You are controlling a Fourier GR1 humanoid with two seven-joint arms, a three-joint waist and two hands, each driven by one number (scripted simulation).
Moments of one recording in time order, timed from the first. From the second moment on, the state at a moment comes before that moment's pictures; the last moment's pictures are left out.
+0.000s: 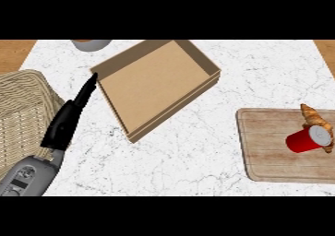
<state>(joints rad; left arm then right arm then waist) -0.27 0.48 -0.36 -1.48 0.06 0.24 0.05 0.87 0.00 0.03 -2.04 0.89 -0.77 0.14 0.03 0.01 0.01</state>
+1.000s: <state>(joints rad) -0.26 0.45 -0.30 -1.44 0.03 0.20 0.03 0.36 0.00 -0.04 -1.87 1.26 -0.49 0.53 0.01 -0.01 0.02</state>
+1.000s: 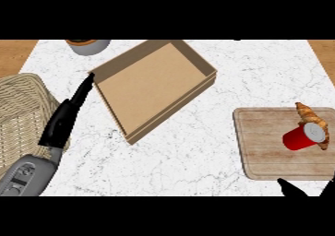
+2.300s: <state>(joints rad) -0.24 0.41 -0.26 -1.43 -0.03 0.16 0.02 0.05 -0.07 -0.15 -1.55 1.17 -0.44 0.52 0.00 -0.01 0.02</state>
